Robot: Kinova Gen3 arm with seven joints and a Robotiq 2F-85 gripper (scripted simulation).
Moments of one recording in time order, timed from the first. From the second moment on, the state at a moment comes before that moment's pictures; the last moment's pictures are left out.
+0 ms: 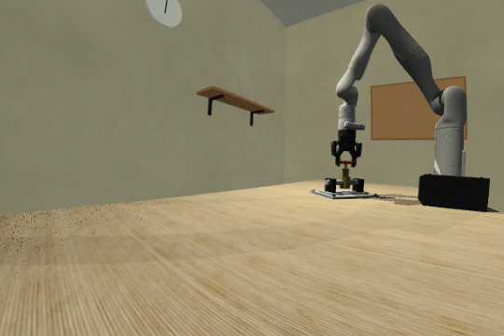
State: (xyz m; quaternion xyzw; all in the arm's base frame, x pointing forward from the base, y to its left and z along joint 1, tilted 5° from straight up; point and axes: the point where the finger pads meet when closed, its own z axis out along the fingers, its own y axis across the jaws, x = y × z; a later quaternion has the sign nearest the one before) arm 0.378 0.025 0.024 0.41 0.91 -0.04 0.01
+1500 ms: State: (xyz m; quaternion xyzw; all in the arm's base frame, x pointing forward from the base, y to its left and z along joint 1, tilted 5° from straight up) arm 0.378 0.027 0.023 0.41 0.91 -0.04 0.01
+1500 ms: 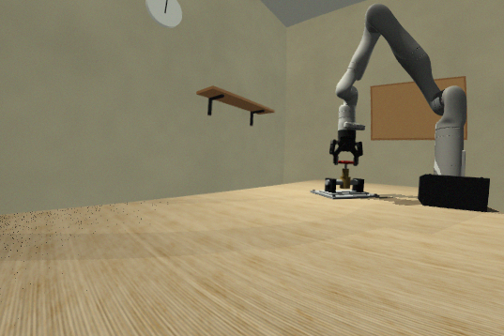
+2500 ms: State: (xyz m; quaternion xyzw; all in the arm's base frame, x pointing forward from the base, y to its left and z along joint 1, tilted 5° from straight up) arm 0.377 0.026 0.036 0.42 0.91 -0.04 0.01
